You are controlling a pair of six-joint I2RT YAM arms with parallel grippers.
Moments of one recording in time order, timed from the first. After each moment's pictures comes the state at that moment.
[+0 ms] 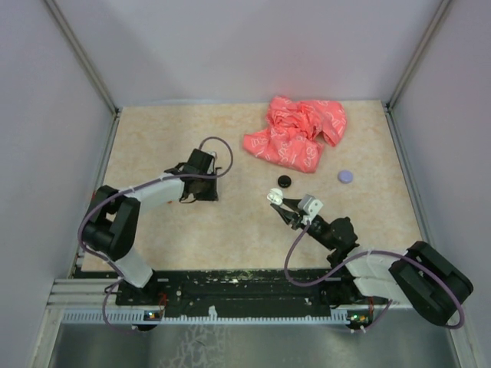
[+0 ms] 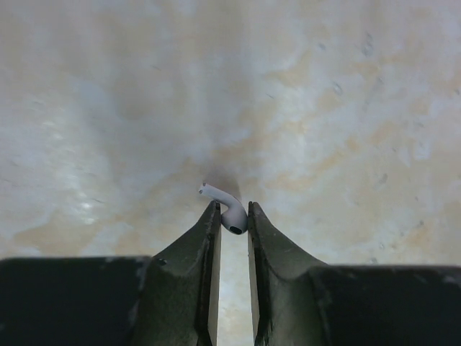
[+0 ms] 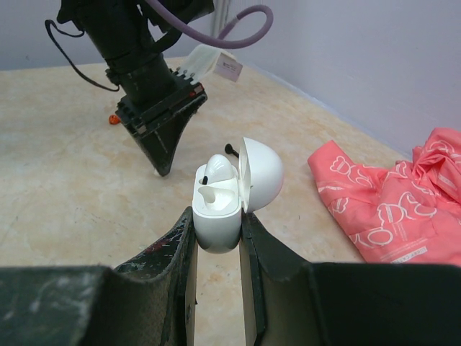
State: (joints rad) left arm -0.45 1.68 0.96 -0.29 0.00 -0.37; right arm 0.68 1.11 0.03 1.29 -0.23 -0.16
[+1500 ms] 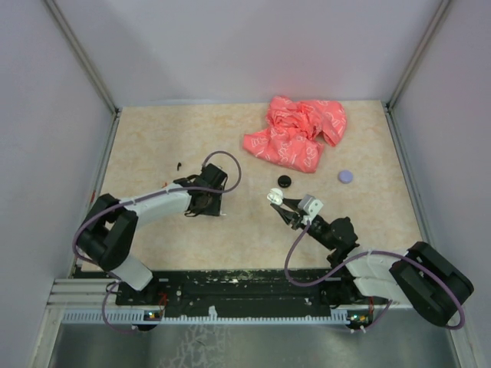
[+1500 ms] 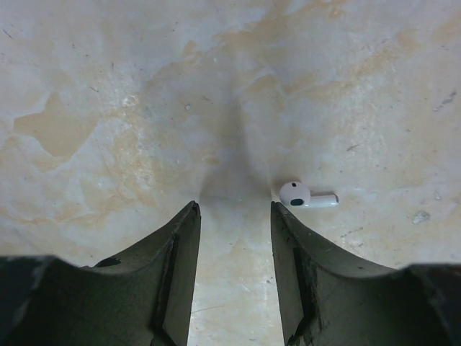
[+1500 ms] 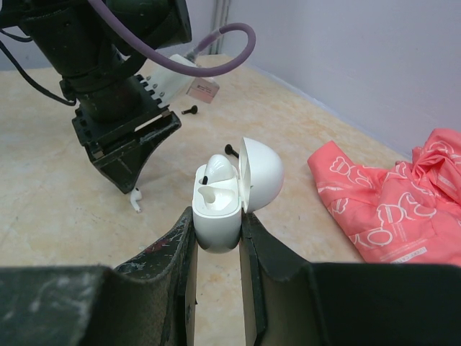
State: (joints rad) left arm -0.66 1.61 0.90 -0.45 -0.27 -0.46; right arm 0.68 1.11 0.03 1.29 -0.23 -0.16
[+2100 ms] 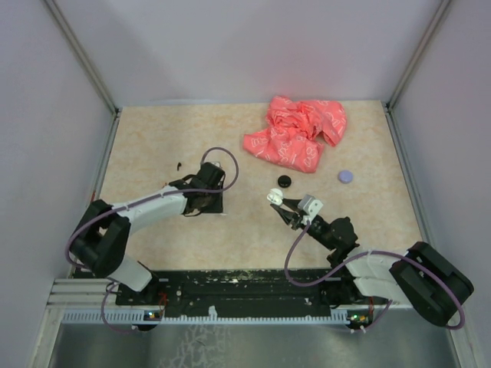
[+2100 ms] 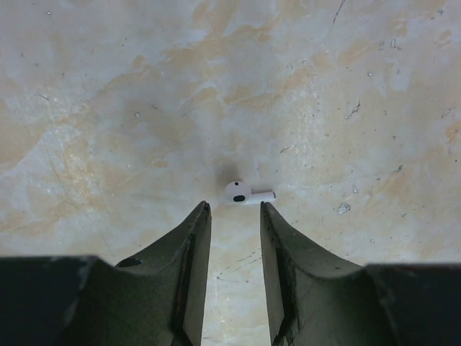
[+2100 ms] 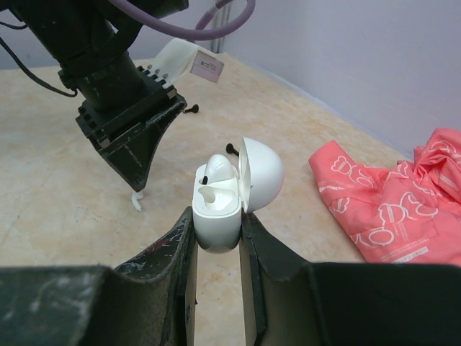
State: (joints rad) left arm -0.67 1.52 0.88 -0.38 -0.17 -0.56; right arm 0.68 1.11 0.03 1.29 -0.23 -0.16
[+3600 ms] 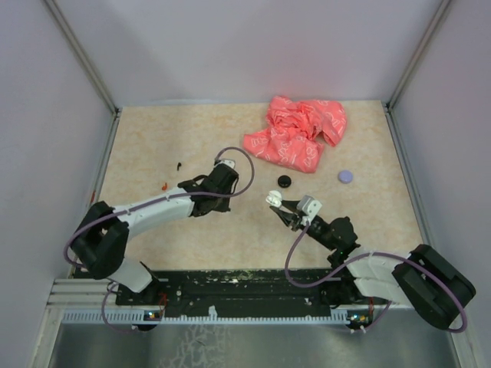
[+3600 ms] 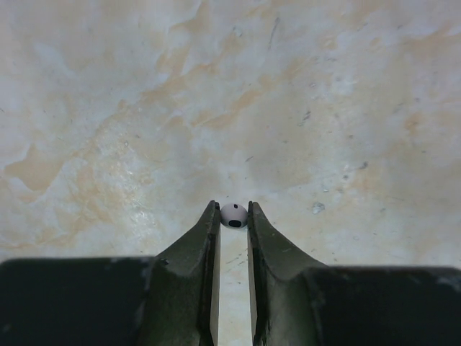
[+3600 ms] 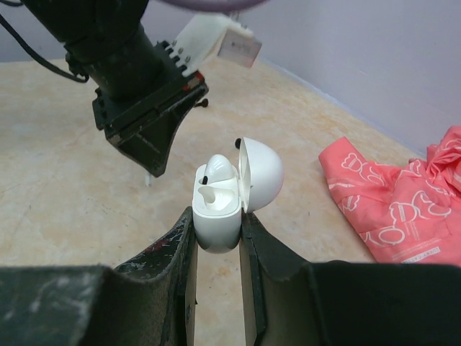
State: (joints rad) left arm -0.78 1.56 0.94 -0.40 -0.31 -0.46; right arm 0.68 1.08 0.03 1.24 -0.26 -0.16
